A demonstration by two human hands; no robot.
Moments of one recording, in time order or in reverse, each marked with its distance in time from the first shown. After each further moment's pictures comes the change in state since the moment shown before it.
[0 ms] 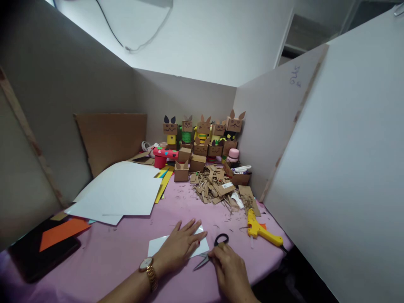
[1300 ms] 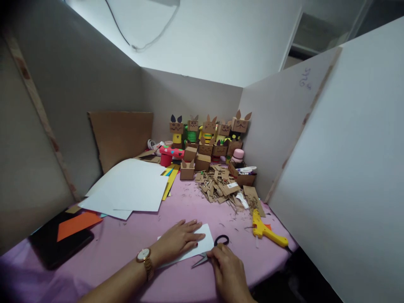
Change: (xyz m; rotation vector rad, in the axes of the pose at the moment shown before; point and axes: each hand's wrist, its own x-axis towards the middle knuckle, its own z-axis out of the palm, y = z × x) left_hand -0.013 -0.031 -0.008 -0.004 -0.036 0.141; right_hand -0.002 -0.020 0.012 -0.007 -0.004 0.017
